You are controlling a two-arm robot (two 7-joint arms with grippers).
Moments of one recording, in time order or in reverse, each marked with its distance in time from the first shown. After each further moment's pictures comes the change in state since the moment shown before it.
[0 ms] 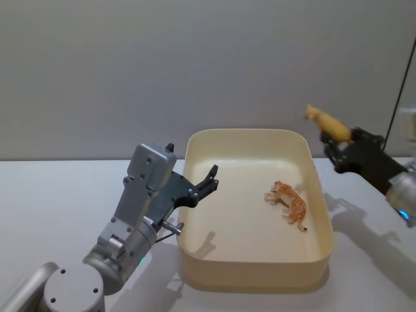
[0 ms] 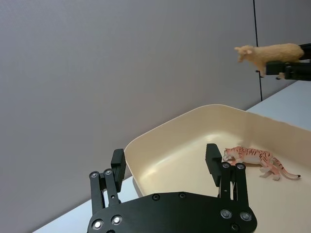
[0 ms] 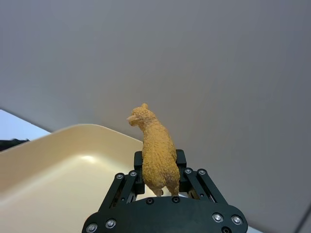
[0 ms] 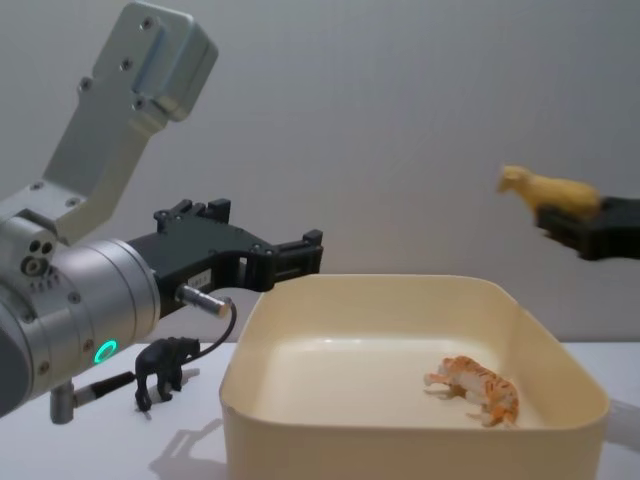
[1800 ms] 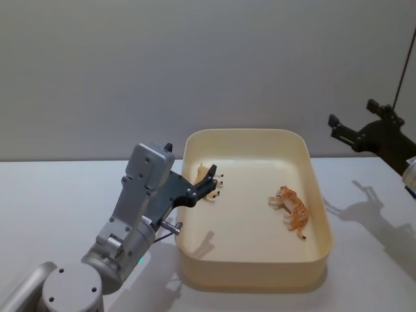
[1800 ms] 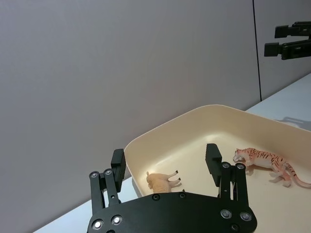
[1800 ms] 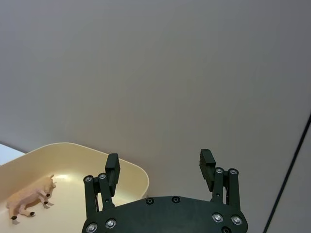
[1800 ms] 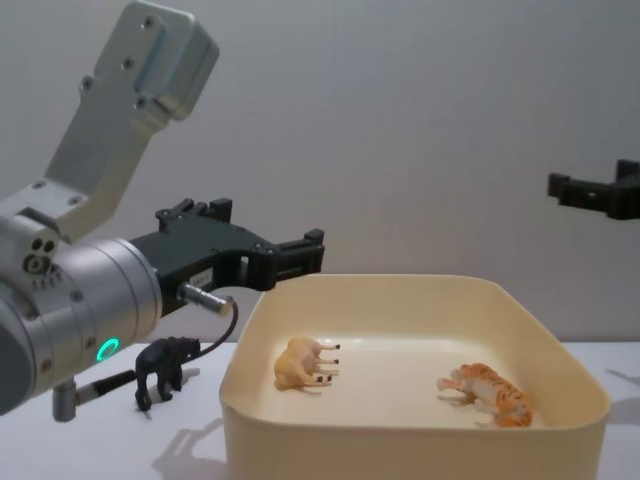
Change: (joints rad) left arm -0.003 -0.003 -0.001 0.003 0.000 0.002 -0.005; right arm 0.057 -0.001 0.046 0.043 0.051 0.022 -0.011
